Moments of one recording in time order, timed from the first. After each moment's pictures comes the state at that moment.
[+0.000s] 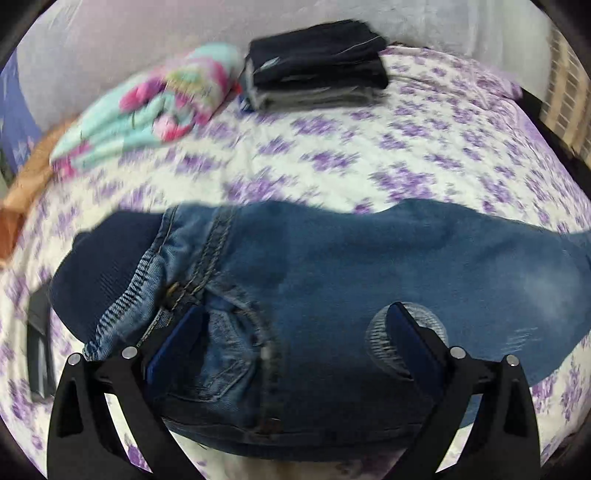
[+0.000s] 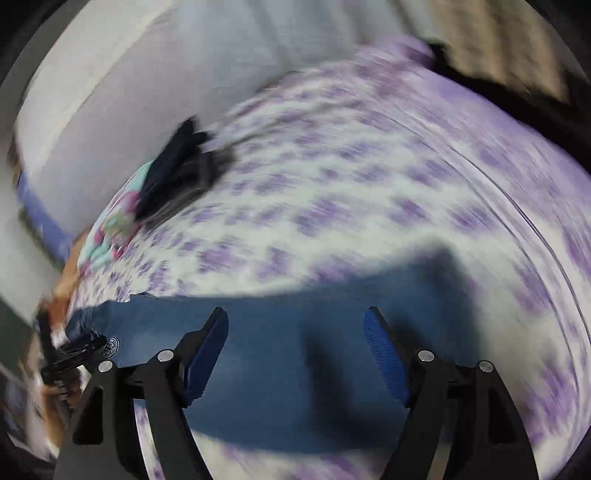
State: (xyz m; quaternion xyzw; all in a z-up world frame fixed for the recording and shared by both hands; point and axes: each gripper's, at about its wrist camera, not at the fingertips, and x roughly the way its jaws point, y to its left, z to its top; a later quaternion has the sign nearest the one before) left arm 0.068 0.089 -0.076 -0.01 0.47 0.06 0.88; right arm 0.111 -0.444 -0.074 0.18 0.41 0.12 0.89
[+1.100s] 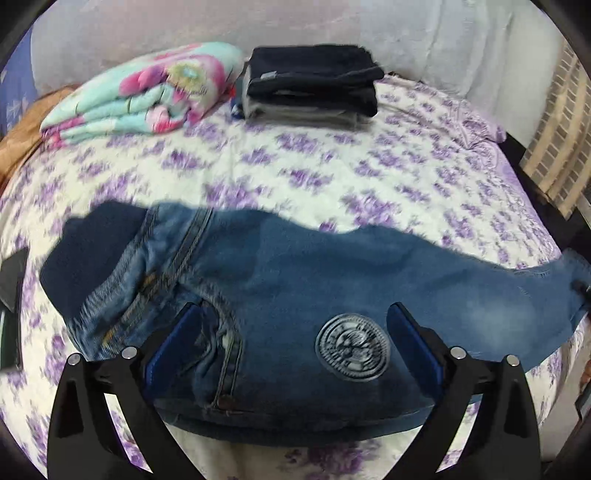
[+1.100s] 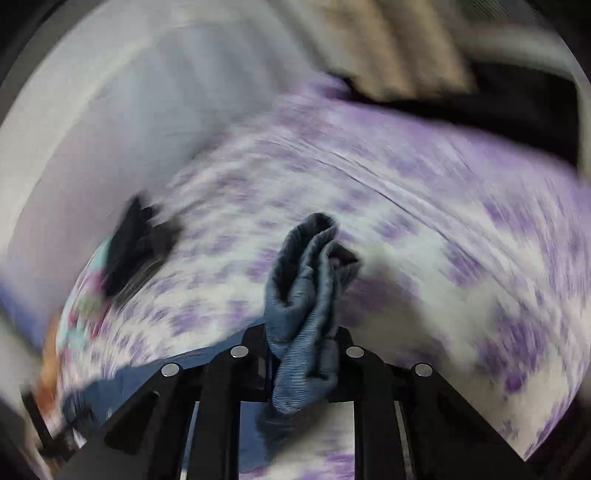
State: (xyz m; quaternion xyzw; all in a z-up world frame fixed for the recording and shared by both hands) left arm 0.055 0.081 -0.050 -0.09 0.43 0.03 0.90; right arm 0.087 -0.404 -0.043 0.21 0.32 0.03 0.93
